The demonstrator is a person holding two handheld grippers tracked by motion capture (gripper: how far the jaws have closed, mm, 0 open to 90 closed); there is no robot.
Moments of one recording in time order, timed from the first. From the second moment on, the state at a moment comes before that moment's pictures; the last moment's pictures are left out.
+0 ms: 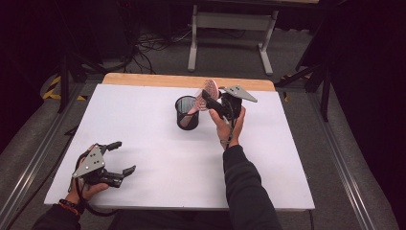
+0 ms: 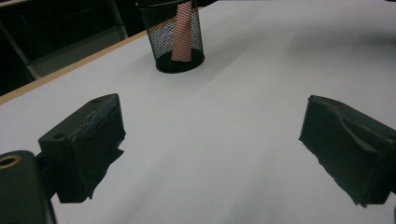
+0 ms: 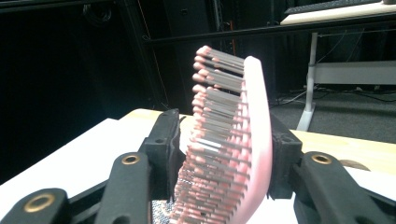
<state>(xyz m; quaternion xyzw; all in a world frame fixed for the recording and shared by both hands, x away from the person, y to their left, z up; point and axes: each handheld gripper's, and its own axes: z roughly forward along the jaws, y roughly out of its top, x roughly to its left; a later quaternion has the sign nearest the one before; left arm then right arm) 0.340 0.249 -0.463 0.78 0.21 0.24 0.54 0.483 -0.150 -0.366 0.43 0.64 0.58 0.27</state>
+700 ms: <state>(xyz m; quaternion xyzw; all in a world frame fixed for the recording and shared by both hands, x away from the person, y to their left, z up) 0.340 0.248 -0.463 0.78 0.21 0.24 0.53 0.471 -0.150 -0.357 0.40 0.66 0.55 0.32</state>
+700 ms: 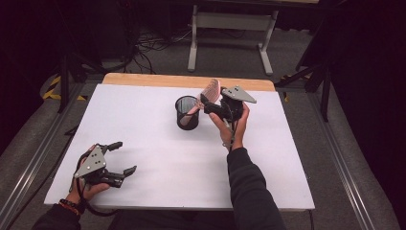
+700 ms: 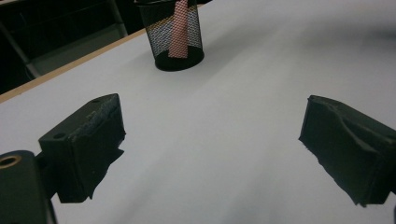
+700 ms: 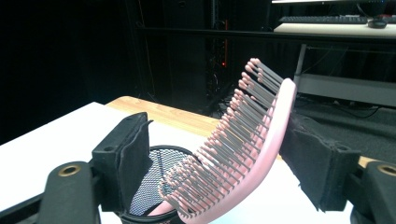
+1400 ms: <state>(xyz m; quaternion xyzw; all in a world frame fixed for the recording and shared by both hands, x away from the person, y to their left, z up) 0.340 0.247 -0.463 0.78 0.21 0.24 0.53 0.453 -0.151 -0.334 0.35 0.68 0.52 0.37</state>
